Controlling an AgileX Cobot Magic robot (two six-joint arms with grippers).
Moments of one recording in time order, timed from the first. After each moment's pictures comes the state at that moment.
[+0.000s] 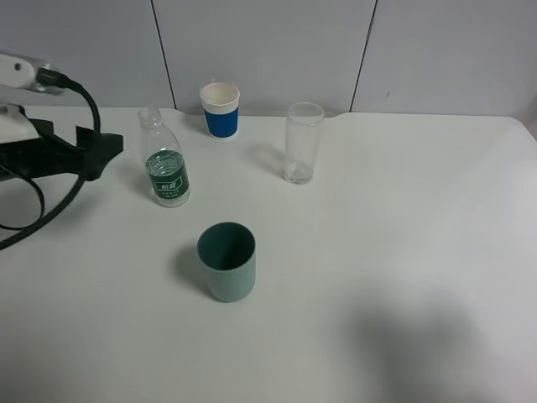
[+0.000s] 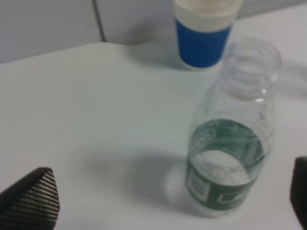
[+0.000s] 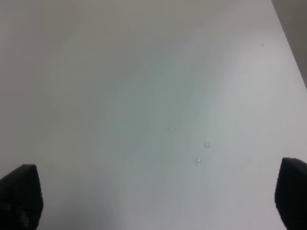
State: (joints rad) left arm -0.18 1.18 -0.39 0.33 -0.34 -0.28; right arm -0.03 0.00 -0.48 0.02 1.06 -0.01
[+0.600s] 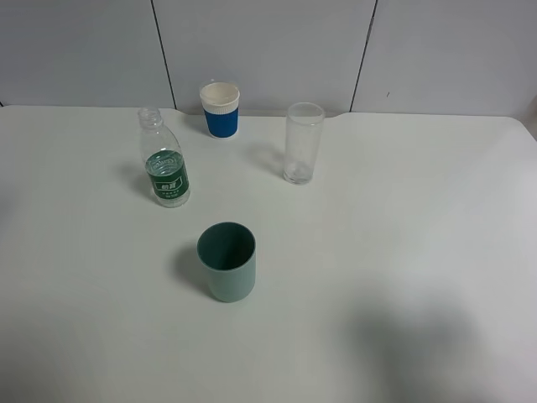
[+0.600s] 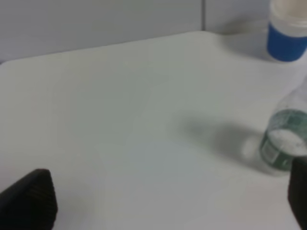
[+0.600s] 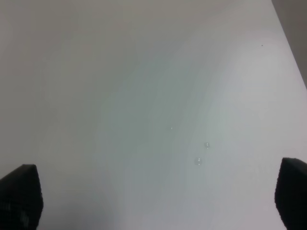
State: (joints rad) left arm -0.18 0.79 -0.76 0.30 0.60 -0.22; right arm -0.03 0.00 -0.48 0.02 1.06 -0.01
